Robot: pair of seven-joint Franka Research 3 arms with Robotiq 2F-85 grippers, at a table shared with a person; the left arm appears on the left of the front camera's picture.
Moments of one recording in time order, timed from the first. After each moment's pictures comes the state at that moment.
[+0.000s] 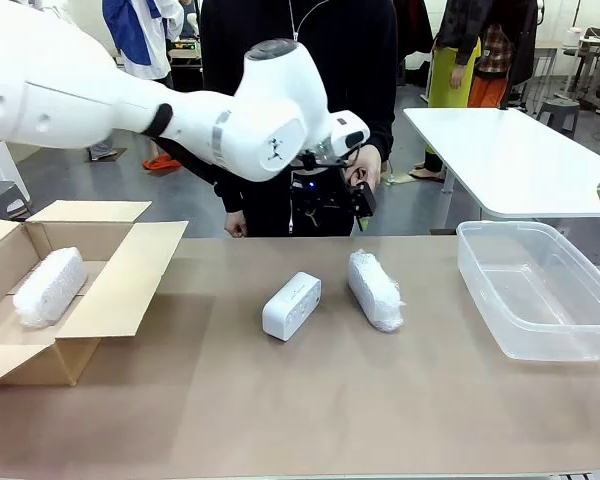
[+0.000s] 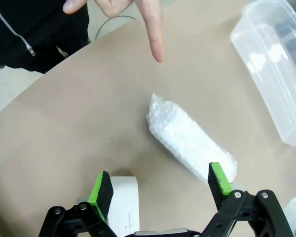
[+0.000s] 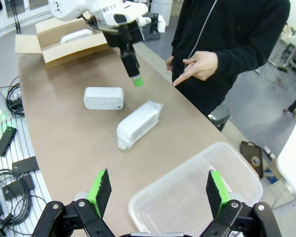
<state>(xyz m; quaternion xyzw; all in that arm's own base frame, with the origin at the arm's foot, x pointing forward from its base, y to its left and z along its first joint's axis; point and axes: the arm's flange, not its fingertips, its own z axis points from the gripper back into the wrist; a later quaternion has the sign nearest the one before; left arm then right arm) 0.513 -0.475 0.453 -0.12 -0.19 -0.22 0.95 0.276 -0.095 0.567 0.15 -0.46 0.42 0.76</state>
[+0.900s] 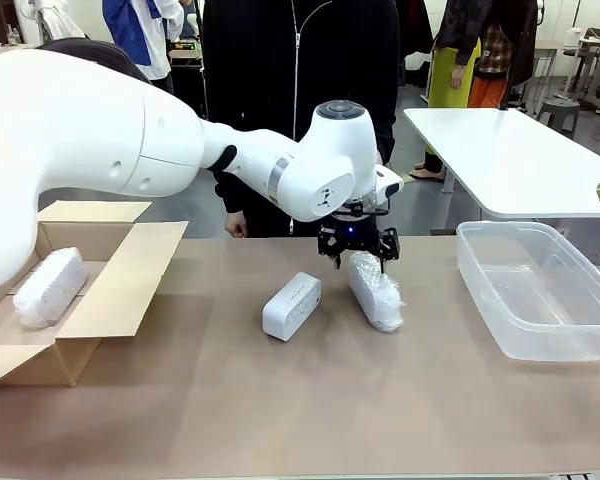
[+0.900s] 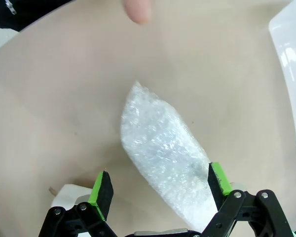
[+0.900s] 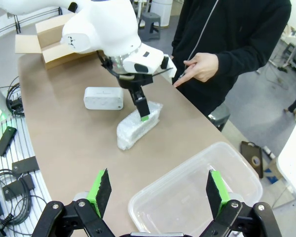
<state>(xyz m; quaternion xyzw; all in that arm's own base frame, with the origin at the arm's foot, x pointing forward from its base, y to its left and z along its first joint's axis) 0.512 -0.538 0.369 -0.07 -0.13 -0.15 0.98 0.276 -0.095 0.567 0.15 -0.46 0.42 0.76</state>
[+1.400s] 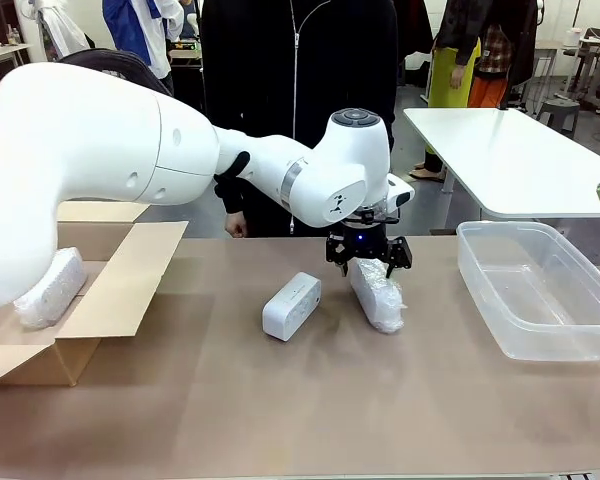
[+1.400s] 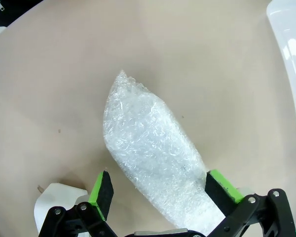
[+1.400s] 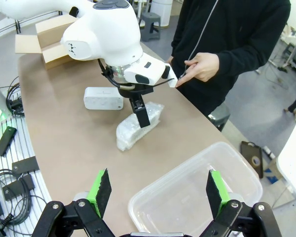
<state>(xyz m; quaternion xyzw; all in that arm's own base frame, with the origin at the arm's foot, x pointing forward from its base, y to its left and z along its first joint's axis) 0.506 -0.554 0.359 -0.06 -0.12 -0.16 0.98 0.276 -0.095 0.567 0.15 -0.46 0.42 0.76</state>
